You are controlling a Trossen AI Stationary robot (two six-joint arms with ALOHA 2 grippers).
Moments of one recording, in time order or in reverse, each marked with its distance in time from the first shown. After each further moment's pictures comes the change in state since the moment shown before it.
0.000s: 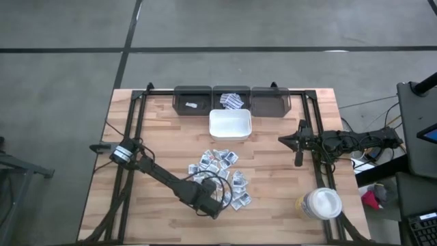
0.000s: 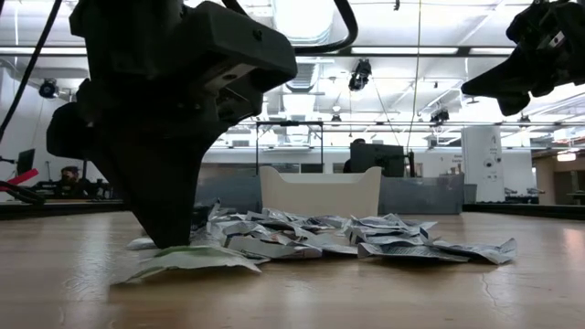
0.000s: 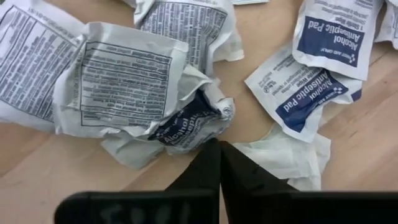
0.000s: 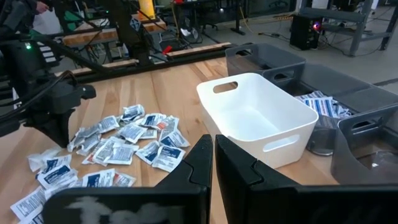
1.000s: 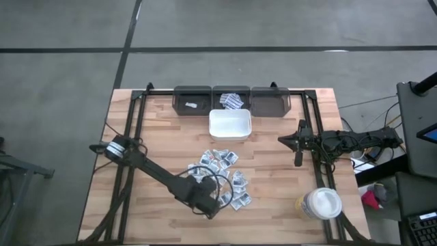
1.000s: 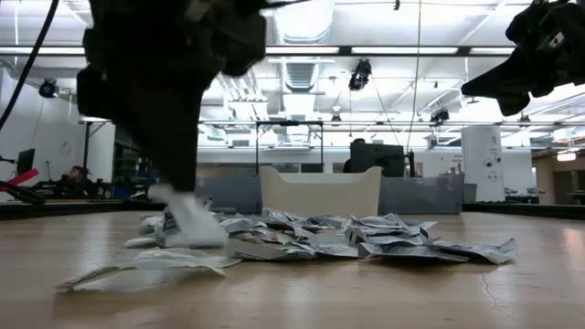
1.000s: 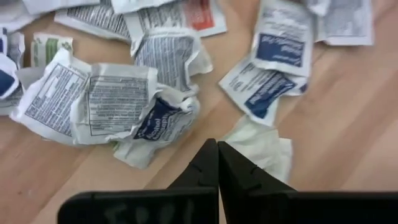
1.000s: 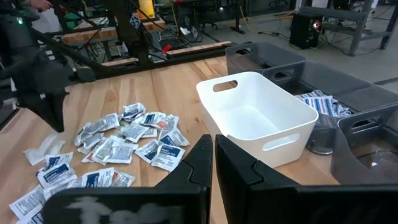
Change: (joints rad) left arm -0.007 -0.171 0.007 -0.031 -0.055 0.176; right arm 0.000 0.006 0.000 0.000 0.000 0.000
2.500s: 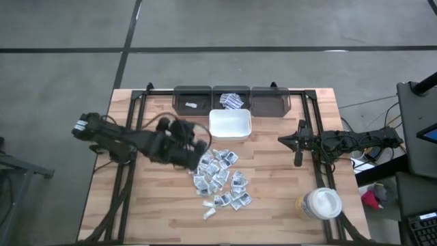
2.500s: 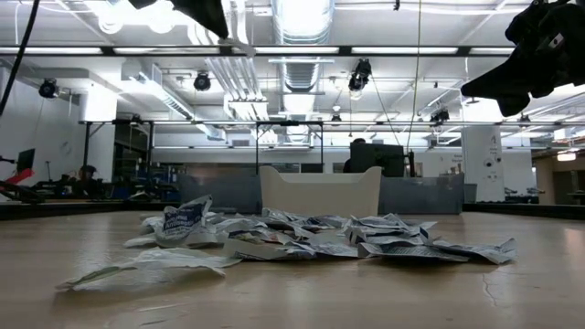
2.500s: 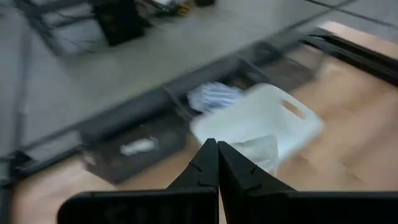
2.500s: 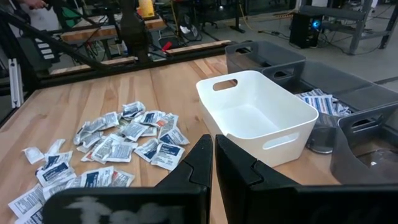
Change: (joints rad) left arm 0.228 -0.458 0.000 -0.358 -0.890 0.140; right arm 0.000 0.006 0.000 0.000 0.000 0.000
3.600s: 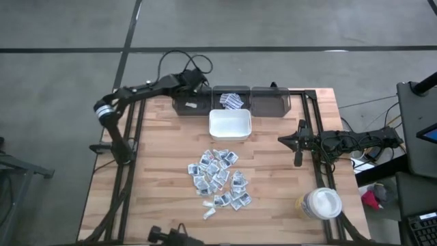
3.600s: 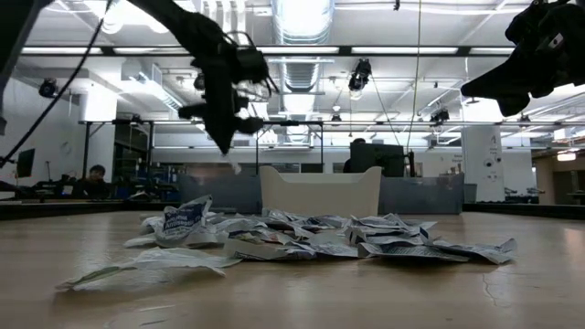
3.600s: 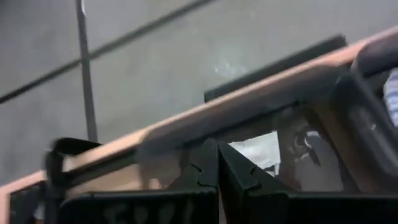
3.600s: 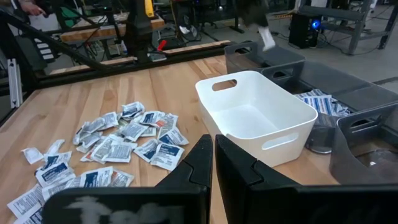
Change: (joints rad) left arm 0.892 0.244 -0.065 0.417 0.491 0.650; right arm 0.000 0.000 0.000 0.000 0.003 0.000
